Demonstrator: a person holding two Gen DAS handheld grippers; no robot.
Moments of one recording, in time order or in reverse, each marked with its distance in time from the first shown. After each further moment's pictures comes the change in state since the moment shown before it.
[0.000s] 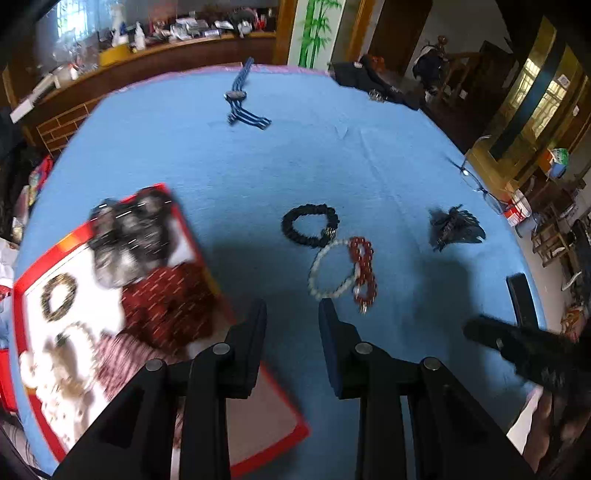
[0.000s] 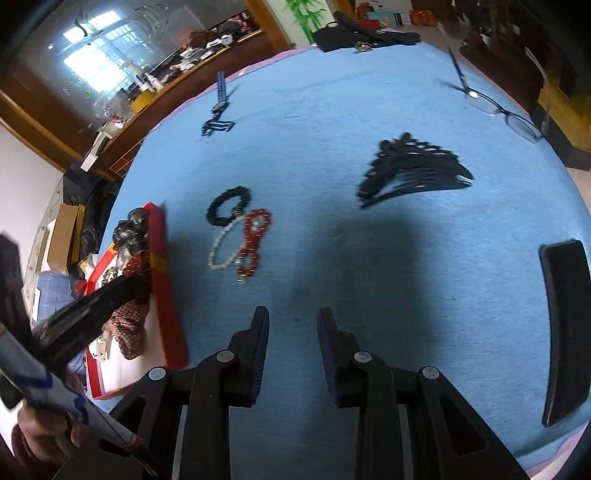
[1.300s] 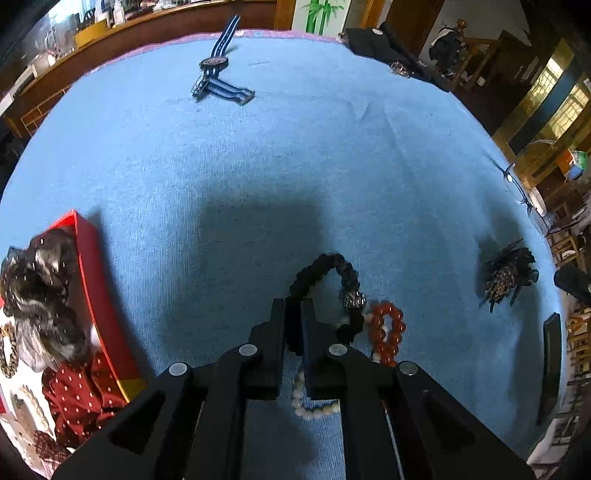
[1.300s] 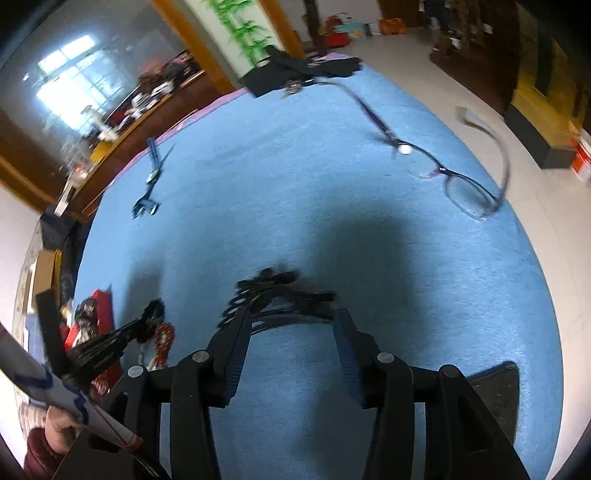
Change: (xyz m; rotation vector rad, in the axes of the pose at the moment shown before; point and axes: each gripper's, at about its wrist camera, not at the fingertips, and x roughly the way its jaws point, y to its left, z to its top) left arm 0.100 -0.015 0.055 -0.014 0.086 0.040; right arm -0.015 -0.087 0.096 0.030 -0.061 -0.031
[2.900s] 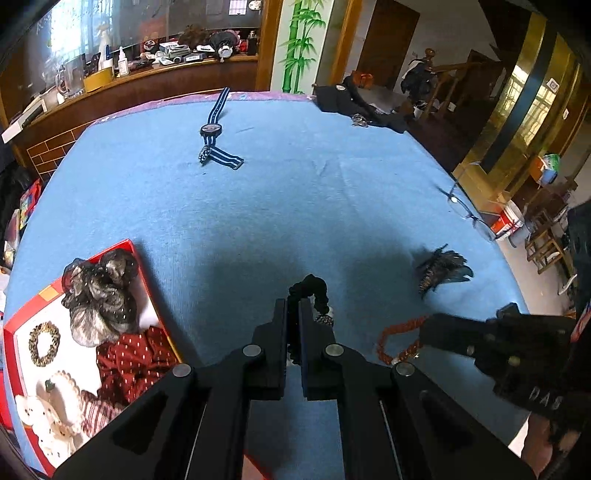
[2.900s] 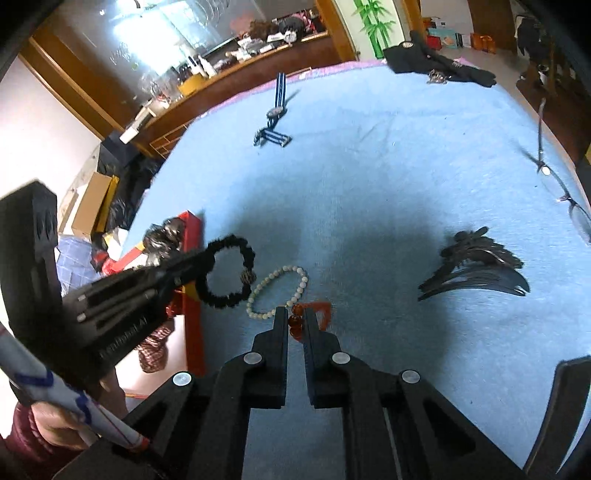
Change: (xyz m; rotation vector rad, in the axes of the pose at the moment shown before) left arm -0.100 -0.009 -0.032 0.048 -0.183 -0.056; right arm 0.012 0.128 -0.051 -0.219 0.058 0.148
